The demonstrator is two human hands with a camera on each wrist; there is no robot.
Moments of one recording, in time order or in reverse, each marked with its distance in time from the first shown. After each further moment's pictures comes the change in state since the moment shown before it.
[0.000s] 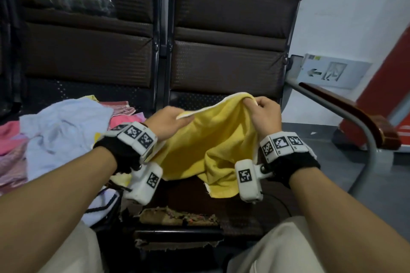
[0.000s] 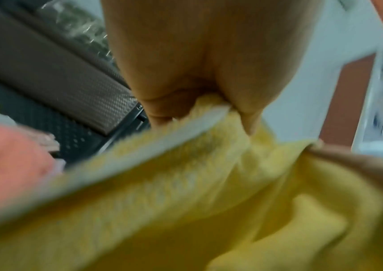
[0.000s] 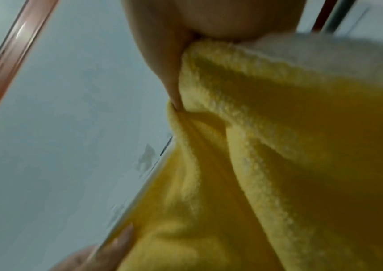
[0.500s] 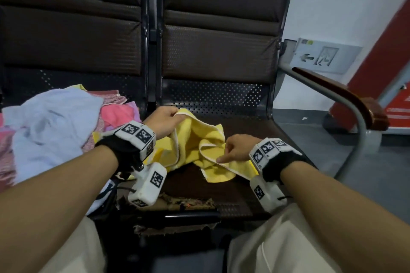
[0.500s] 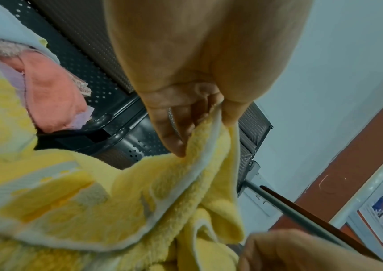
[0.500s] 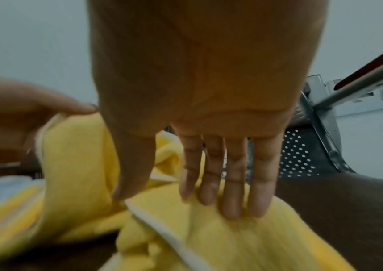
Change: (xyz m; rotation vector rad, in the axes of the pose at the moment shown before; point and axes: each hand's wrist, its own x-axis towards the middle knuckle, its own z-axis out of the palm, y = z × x) left_hand 0.004 -0.027 0.035 -0.214 0.059 -0.145; right_hand -0.038 0.055 0.006 -1.000 -0.994 0.019
